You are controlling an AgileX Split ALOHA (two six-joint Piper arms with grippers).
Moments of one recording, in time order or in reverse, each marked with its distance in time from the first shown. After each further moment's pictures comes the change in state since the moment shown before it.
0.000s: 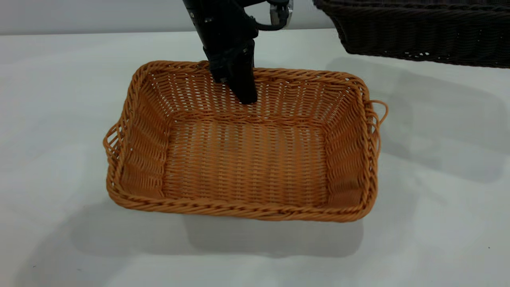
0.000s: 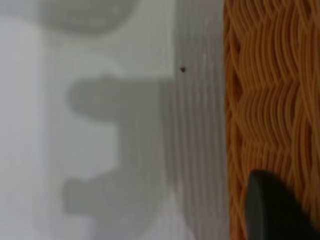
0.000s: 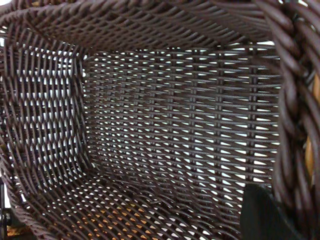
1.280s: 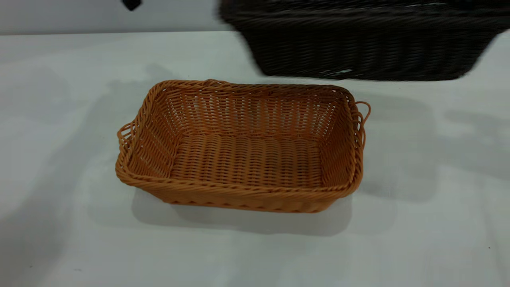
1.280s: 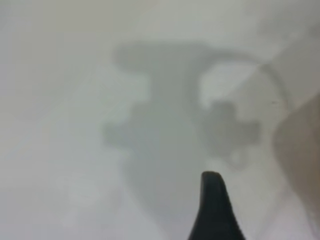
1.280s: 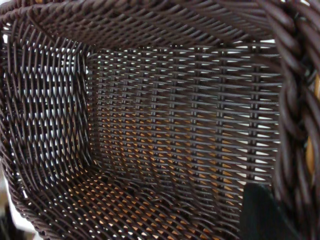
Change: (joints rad) left arm 0.312 -0.201 -0.007 0.288 -0.064 -0.769; right arm 0.289 0.000 -0.001 0.015 0.094 0.103
